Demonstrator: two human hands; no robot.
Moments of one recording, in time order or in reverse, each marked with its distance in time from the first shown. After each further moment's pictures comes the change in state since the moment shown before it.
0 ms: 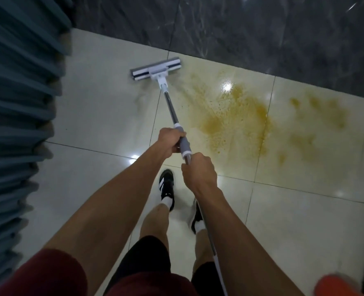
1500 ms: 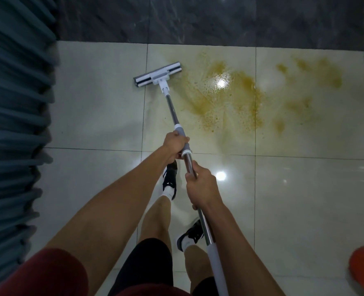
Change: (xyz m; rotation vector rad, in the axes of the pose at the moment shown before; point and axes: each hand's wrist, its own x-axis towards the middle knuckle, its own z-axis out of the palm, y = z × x) left_hand -0.040 -0.180 0.054 0.315 -0.082 0.091; right_hand -0.128 0.169 0.070 0.611 -0.060 0.039
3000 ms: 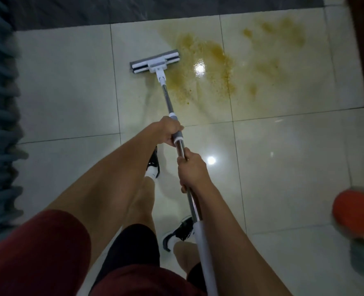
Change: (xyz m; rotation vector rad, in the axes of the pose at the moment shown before) left_hand -0.082 -0.086 0.089 0.360 -0.176 -0.042; right_hand -0.071 0.136 -0.007 0.144 0.059 0.103
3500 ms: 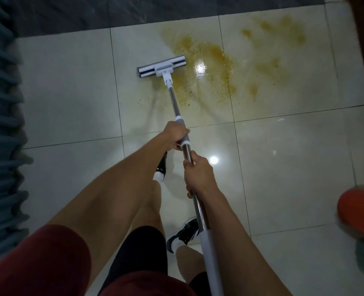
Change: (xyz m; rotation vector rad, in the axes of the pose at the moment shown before) left_hand 0.009 0.001 0.015 -0.084 0.112 0.040; right_hand 0.003 0.000 -0.008 0.062 0.060 0.010
